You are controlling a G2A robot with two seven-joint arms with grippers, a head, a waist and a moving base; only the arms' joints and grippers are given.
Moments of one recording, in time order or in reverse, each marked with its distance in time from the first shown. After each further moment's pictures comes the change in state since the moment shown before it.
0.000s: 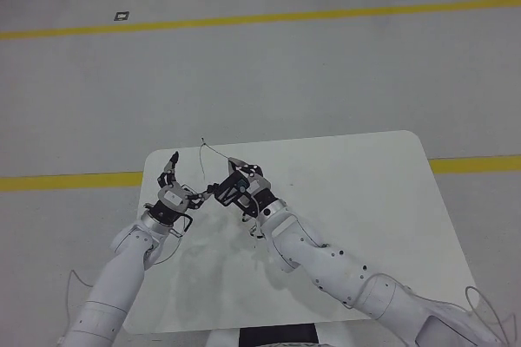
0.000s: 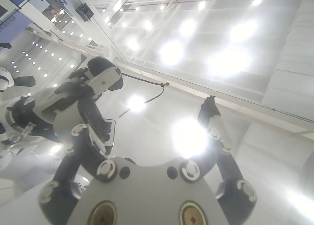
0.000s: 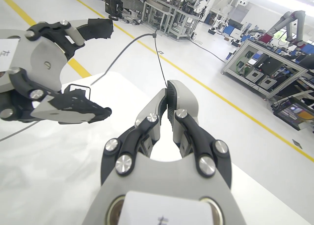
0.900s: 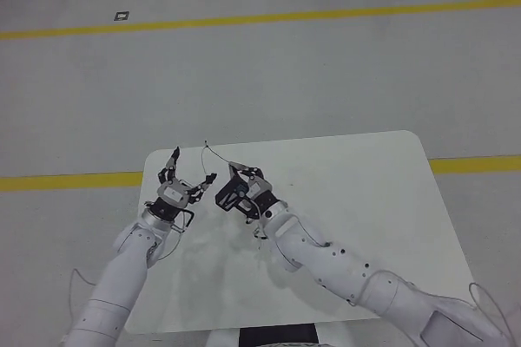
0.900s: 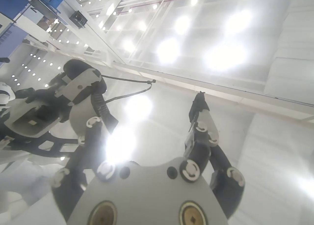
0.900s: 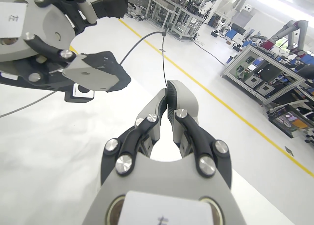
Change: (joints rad) left arm -0.011 -0.019 0.000 0.001 0.023 -0.084 0.008; right arm 0.032 0.038 -0.049 0.016 0.000 0.000 -0.009
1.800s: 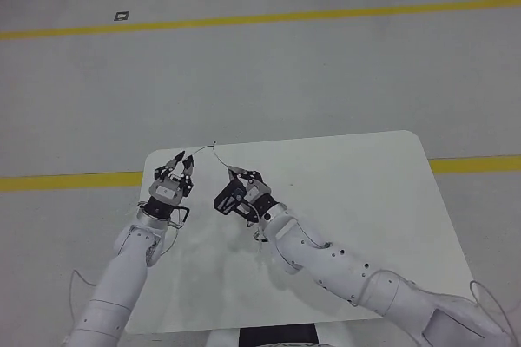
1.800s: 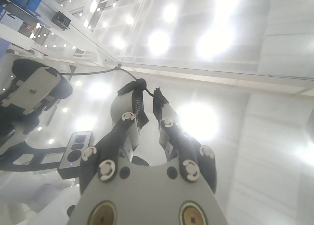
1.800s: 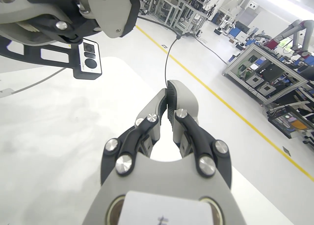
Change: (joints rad) left arm 0.005 -0.021 -0.033 0.005 -0.004 -0.115 -0.046; right arm 0.027 0.015 -0.049 0.005 0.000 0.000 0.028
